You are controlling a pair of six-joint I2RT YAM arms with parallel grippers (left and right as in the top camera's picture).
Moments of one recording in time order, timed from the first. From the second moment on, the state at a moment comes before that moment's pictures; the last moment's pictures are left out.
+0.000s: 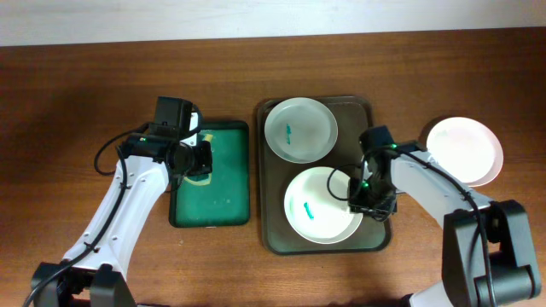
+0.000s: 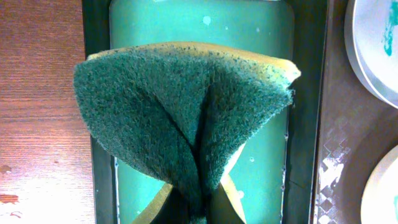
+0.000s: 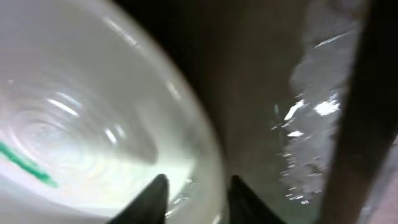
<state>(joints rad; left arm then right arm) -0.17 1.56 1.16 -0.81 0.03 -0.20 0.19 1.70 0.95 -0.91 -0.20 0.35</state>
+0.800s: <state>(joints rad) -0.17 1.56 1.16 -0.82 0.03 -0.20 0.19 1.70 0.95 -0.80 -0.17 0.19</state>
